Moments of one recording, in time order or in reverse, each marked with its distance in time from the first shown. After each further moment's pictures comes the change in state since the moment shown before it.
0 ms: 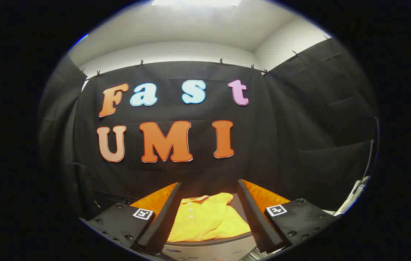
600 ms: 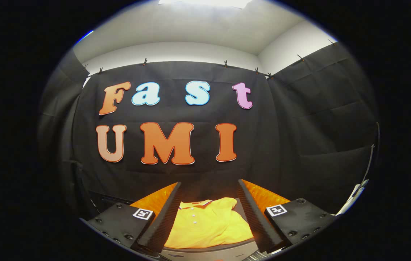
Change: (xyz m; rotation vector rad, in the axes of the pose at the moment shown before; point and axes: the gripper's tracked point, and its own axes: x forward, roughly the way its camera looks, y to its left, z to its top) arm 0.019 0.019 0.009 -0.033 -0.029 -0.011
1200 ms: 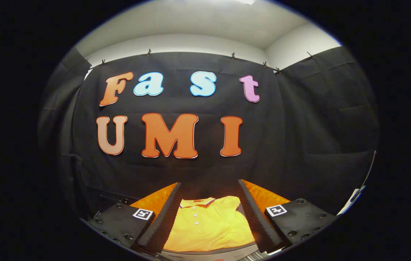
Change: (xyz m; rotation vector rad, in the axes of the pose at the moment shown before) arm 0.051 0.024 -0.015 -0.046 0.117 0.059
